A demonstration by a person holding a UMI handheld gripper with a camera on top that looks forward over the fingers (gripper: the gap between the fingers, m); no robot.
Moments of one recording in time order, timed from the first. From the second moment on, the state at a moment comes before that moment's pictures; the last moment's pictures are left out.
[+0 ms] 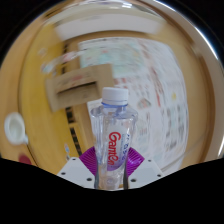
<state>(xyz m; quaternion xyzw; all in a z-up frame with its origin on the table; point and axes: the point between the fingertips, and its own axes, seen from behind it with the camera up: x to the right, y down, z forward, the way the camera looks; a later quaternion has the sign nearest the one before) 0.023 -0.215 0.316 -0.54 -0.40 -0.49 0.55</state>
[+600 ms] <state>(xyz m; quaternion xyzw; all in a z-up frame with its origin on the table) 0.059 -0.213 0.111 -0.80 -0.06 0.02 0.59</state>
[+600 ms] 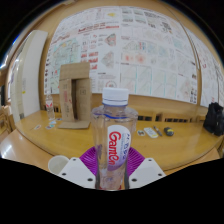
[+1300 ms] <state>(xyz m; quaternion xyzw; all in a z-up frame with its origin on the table) 0.065 -0.254 0.053 -0.84 -0.05 -0.01 0.54</state>
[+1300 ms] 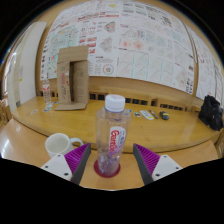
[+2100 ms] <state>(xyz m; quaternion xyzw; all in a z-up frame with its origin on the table) -0.018 -0.624 0.190 -0.84 0.00 -0.06 0.53</state>
